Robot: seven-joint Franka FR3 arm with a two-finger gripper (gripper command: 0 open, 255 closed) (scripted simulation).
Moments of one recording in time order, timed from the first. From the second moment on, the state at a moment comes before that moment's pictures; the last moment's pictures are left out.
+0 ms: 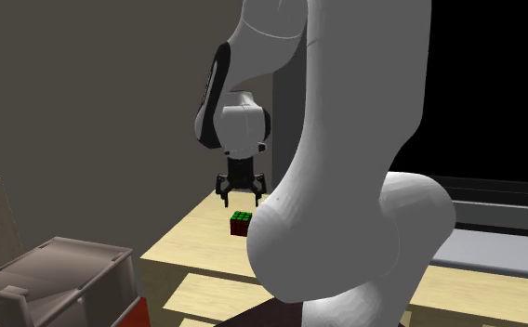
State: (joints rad) arm -0.09 0.09 -0.10 -2.38 0.00 2.47 0.33
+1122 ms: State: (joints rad) arm -0.10 0.28 -0.09 -2.33 0.05 2.61 0.32
